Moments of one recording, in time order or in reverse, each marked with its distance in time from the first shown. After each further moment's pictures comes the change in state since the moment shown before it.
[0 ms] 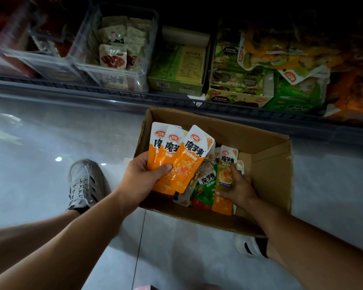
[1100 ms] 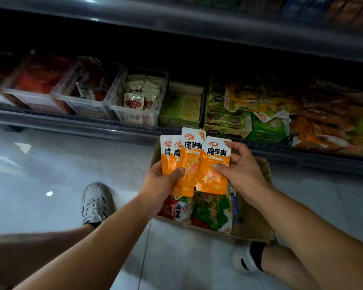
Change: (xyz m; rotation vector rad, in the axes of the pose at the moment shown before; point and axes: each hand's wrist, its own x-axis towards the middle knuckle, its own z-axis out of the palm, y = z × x) left_hand -0.029 0.040 0.018 -0.295 -0.007 0.061; right_hand -0.144 -0.157 -0.084 0.558 0.164 -0.375
